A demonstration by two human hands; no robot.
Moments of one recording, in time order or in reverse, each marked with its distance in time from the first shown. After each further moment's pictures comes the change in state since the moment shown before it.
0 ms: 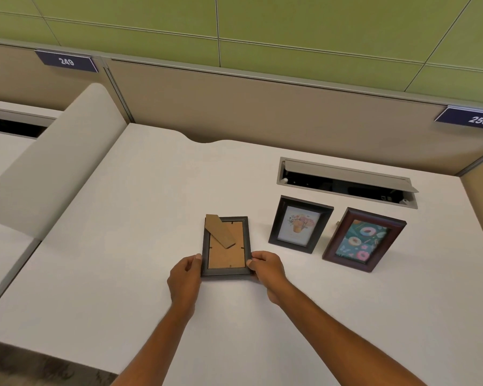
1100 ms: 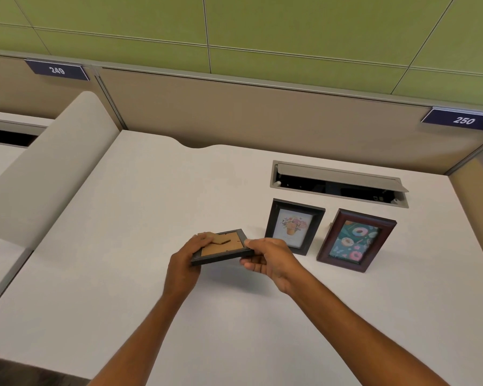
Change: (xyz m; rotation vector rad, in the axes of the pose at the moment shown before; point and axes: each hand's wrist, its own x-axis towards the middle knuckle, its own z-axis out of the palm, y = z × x) left_hand 0.024 0.033 -0.008 0.233 -0.276 0.884; right_hand -0.034 -0.059 -0.035 0.288 -0.222 -0.009
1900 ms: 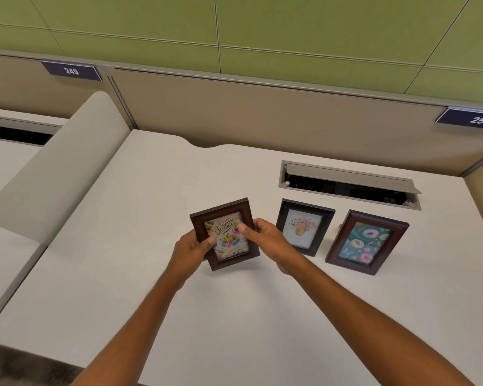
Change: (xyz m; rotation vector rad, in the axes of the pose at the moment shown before) left_hand 0.029 0.028 -0.024 -0.378 -0.116 -0.583; right_hand 0.034 -0.016 0.017 -0.342 -0.122 -0.246
